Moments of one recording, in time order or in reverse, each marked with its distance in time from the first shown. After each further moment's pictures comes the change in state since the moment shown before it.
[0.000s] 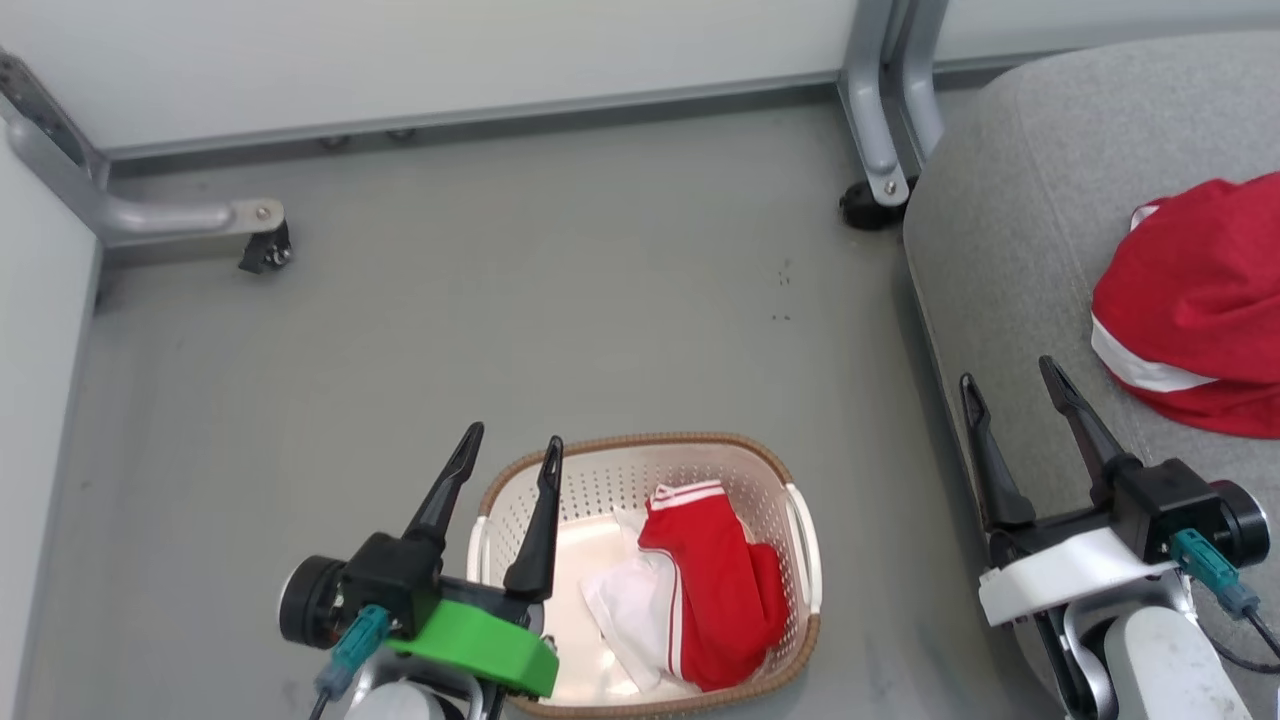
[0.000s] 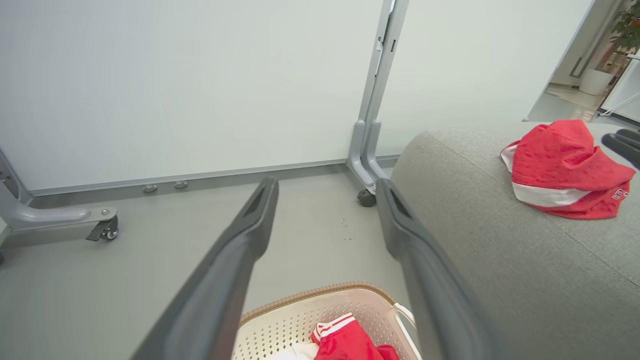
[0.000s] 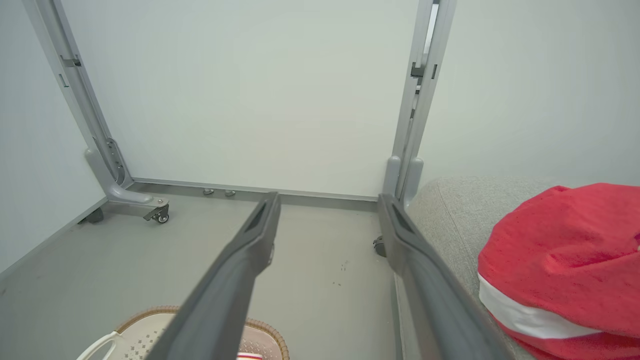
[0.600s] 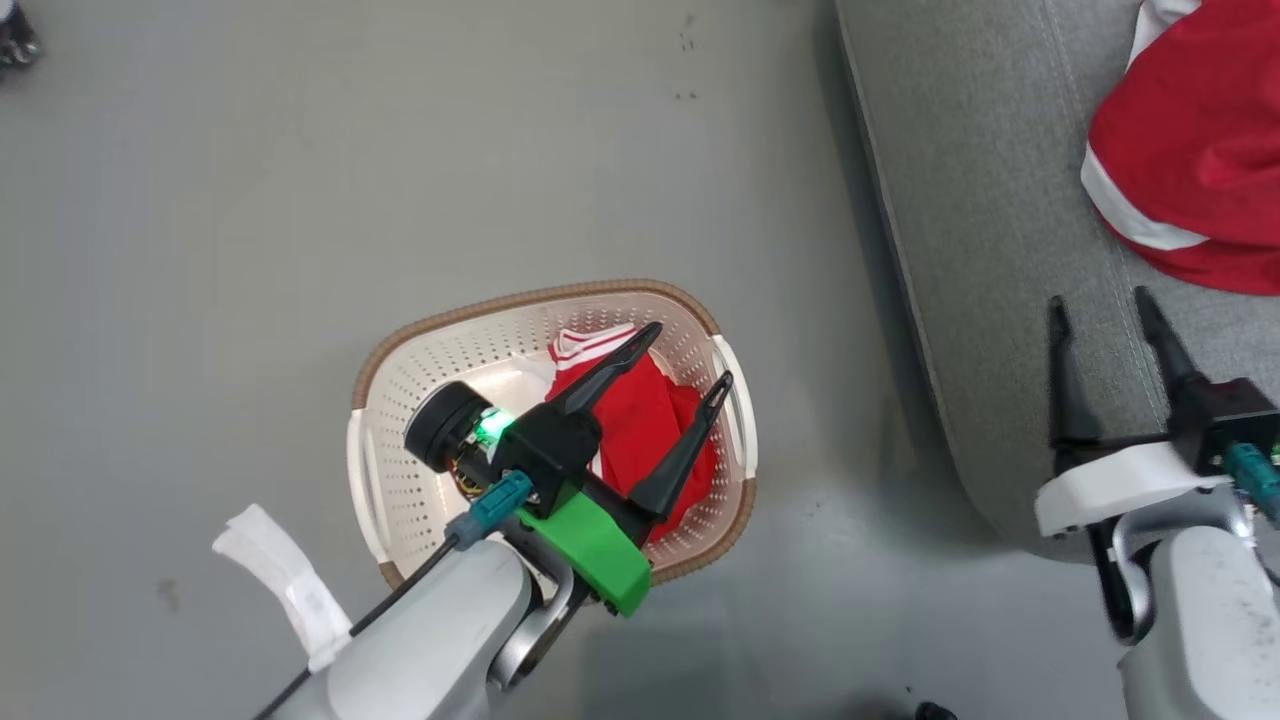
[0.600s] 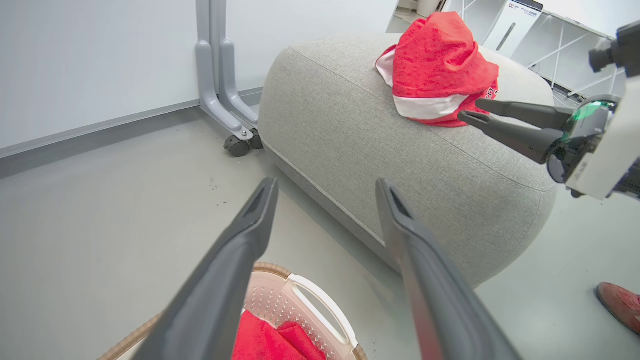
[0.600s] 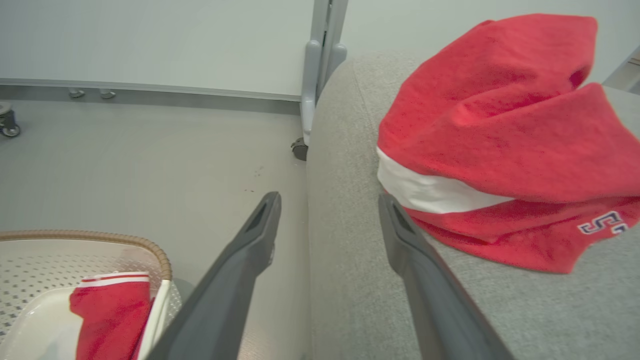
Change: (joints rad) left arm -0.436 0.096 -0.454 0.117 -0.165 -0.048 0.002; right arm -0.154 0.004 -0.186 0.132 -0.097 0.000 0.000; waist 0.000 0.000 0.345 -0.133
